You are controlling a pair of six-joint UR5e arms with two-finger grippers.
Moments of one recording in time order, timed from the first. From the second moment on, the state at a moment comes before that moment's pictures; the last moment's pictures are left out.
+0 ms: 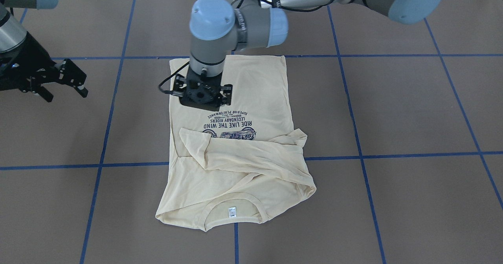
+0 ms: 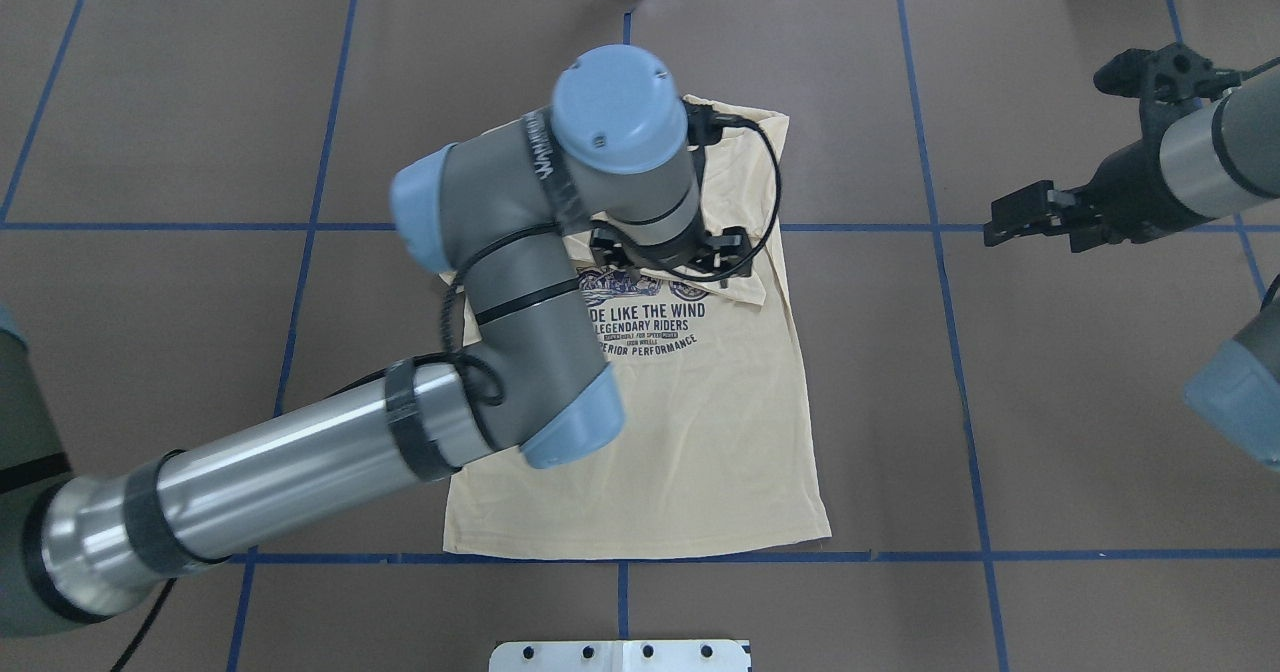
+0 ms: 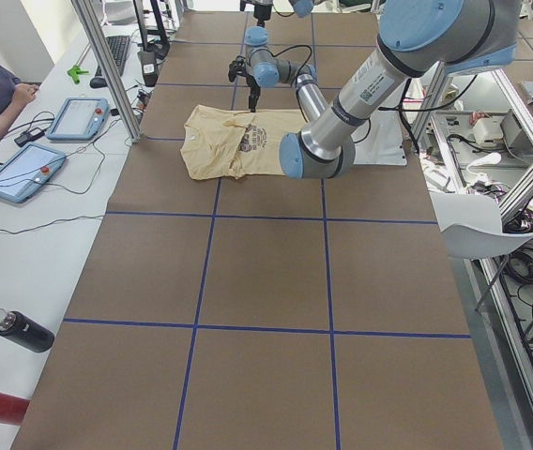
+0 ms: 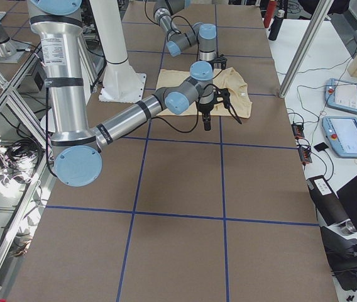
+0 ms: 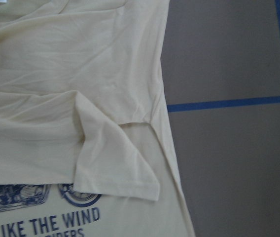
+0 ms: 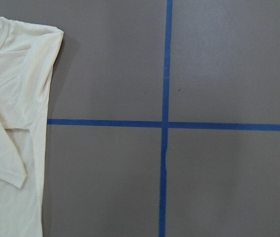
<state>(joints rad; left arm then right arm) -0.55 -2.49 -1.50 -1.68 -1.95 -1.08 0.91 -1.47 2.08 -1.36 2.12 1.01</state>
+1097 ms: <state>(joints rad) -0.32 -1.85 -2.04 -1.77 -1.79 -1.35 0.30 -1.48 2.19 -1.36 1.63 1.54</state>
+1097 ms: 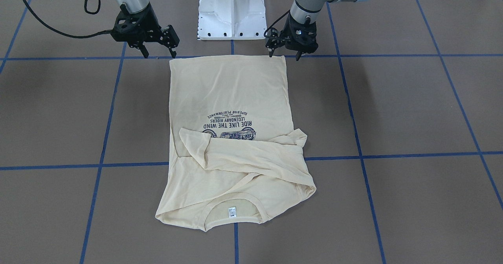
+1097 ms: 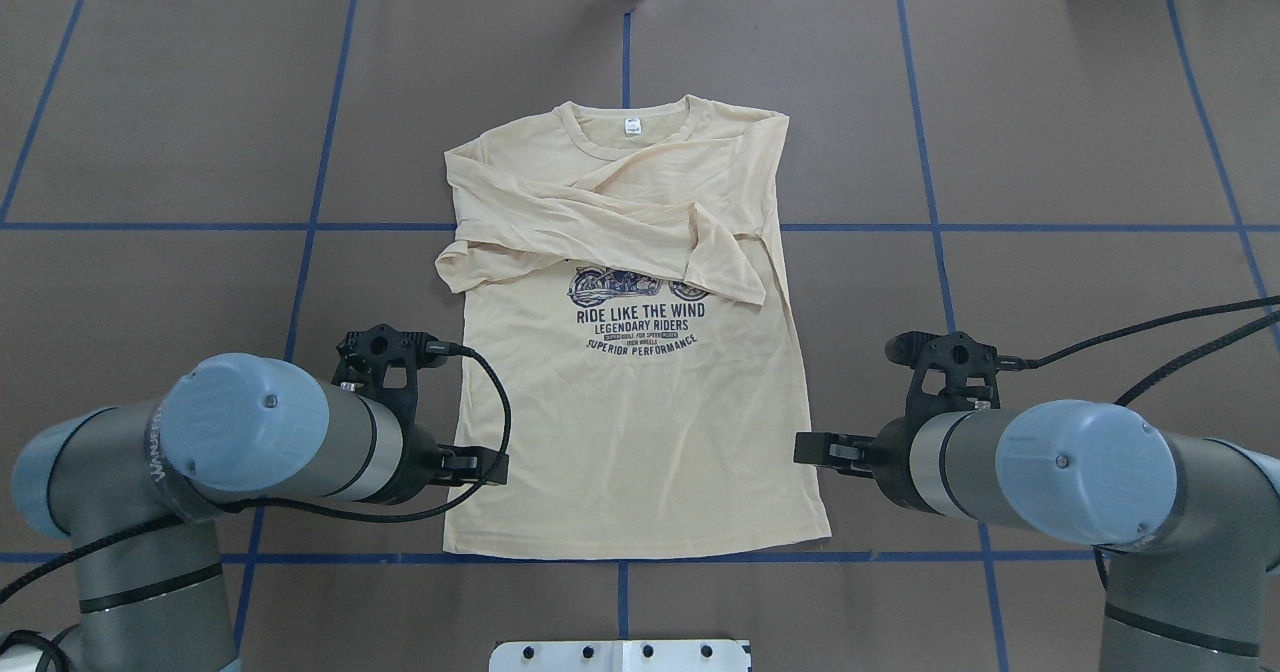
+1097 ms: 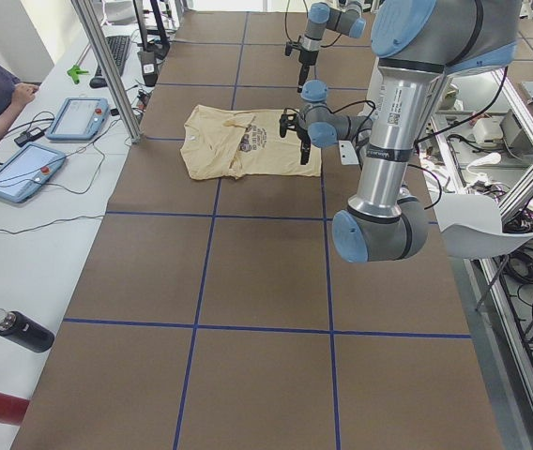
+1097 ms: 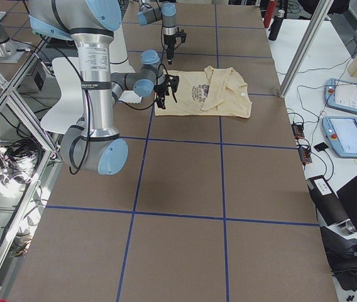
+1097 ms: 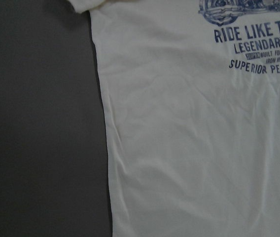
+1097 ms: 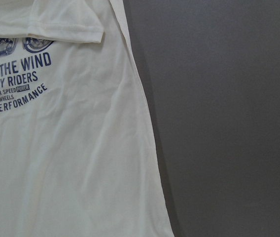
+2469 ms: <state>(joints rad) -0.21 -1.84 -1.96 -1.80 -1.75 -1.42 0.27 -1.48 2.20 -1.36 1.60 1.55</state>
